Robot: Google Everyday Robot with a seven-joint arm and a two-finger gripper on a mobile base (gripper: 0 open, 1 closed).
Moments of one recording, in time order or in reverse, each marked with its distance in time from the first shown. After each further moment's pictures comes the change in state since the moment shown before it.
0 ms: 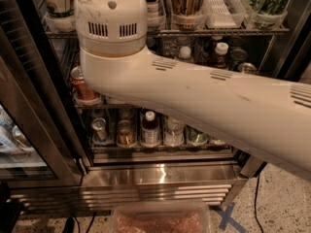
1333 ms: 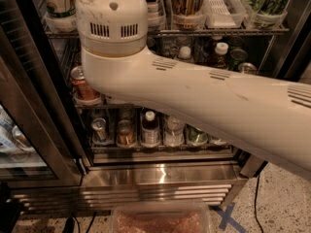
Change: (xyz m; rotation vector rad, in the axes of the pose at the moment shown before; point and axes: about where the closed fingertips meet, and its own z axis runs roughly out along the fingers) arm 0.001 0.004 0.002 -0.012 -0.004 0.007
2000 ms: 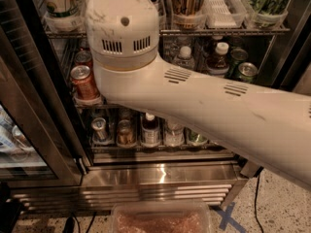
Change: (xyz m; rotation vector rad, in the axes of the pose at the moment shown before) arm -0.013 -0.011 -0.016 0.003 -0.075 0.025
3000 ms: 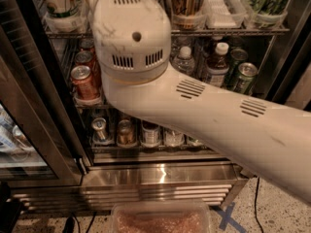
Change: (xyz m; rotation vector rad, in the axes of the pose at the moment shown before) arm -0.014 -0.011 -0.020 0.015 -0.062 -0.056
